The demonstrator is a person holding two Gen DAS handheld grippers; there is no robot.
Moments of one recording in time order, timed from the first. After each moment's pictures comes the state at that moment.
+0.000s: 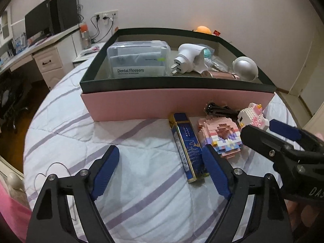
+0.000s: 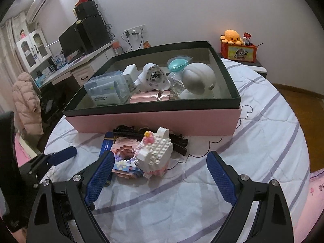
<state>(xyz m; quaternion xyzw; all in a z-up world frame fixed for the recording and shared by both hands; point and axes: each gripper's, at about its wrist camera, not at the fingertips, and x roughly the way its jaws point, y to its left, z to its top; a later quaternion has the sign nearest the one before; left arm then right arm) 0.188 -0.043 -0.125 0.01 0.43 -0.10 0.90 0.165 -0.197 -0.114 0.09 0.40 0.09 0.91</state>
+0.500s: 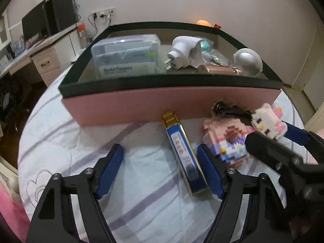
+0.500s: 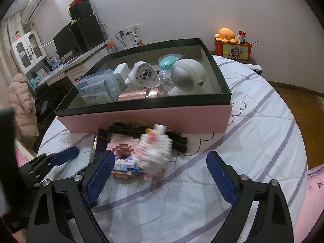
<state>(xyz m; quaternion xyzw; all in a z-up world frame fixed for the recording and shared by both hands) 0.194 -0.066 -0.134 0.03 0.44 -0.09 0.89 0.165 -0.203 -0.117 0.09 0.41 0.08 0.90</state>
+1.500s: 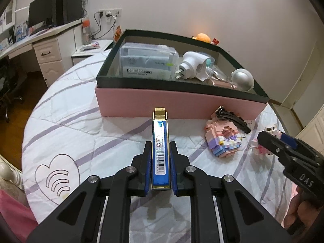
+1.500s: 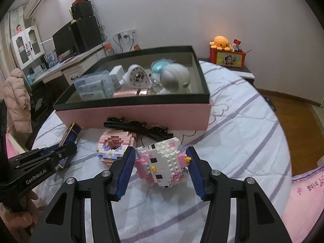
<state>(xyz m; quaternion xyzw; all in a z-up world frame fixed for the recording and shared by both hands) 0.176 -0.025 -0.117 -0.04 0.42 -0.11 0.90 0.141 -0.213 -0.104 0.06 0.38 0.05 0.92</state>
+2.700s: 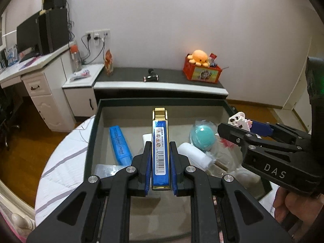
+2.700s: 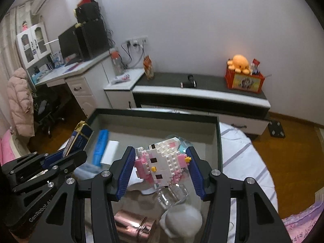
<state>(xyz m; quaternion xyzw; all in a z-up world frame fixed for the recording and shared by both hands) 0.331 -0.059 -0.048 -0.01 0.39 -0.12 0.91 0.328 -0.204 -0.051 0.04 0.40 0.09 0.91</state>
